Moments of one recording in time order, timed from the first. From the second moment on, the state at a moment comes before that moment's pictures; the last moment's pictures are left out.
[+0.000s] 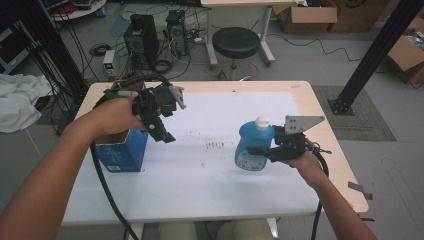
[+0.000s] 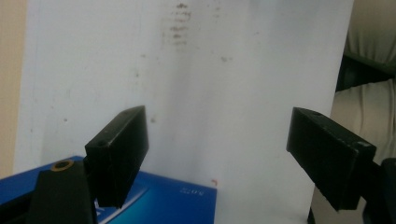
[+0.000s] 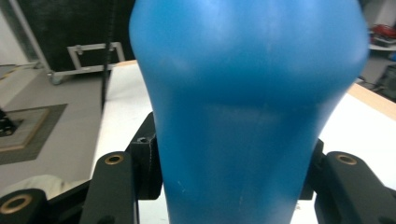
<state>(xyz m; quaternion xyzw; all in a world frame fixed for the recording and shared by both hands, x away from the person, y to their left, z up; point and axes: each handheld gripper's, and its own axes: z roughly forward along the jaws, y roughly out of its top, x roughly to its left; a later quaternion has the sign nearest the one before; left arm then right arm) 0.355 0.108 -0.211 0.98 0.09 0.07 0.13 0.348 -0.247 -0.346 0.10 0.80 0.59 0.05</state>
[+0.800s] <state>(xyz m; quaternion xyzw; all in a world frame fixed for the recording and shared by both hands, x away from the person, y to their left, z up) 0.342 0.054 -0.207 0.99 0.06 0.04 0.11 0.347 -0.212 -0.357 0.02 0.83 0.56 0.01</state>
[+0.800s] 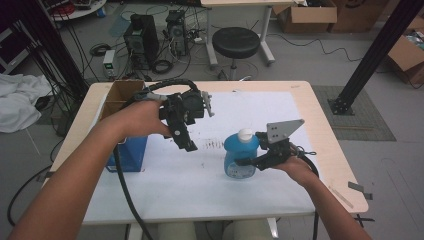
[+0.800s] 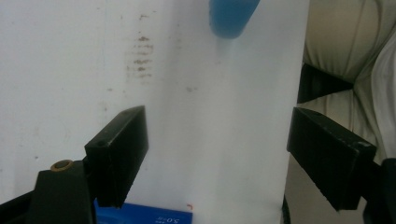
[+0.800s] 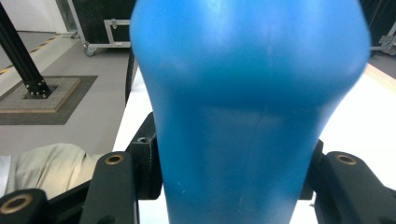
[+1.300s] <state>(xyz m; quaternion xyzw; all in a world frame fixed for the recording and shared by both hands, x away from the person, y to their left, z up) 0.341 0.035 -0.211 0.99 0.05 0.01 0.11 0.353 -0.187 -0.362 0.00 0.83 0.56 0.00</state>
